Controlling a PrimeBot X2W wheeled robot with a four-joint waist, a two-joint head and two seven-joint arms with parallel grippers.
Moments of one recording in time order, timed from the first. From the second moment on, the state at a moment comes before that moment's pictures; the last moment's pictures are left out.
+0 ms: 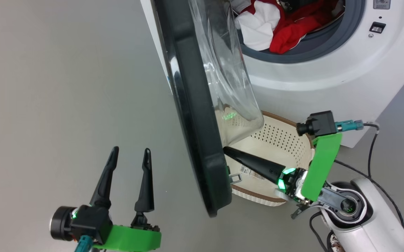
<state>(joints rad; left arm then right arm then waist) -0.11 0.04 -0.33 -0.05 -0.21 0.14 -0.25 -0.39 -0.18 0.31 0.04 1.55 0.13 0.71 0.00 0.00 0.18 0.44</state>
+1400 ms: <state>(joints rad) -0.10 0.04 -0.33 -0.05 -0.24 0.14 -0.25 -0.28 -0.09 0.22 -0.09 1.03 0.13 0.50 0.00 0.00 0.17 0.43</state>
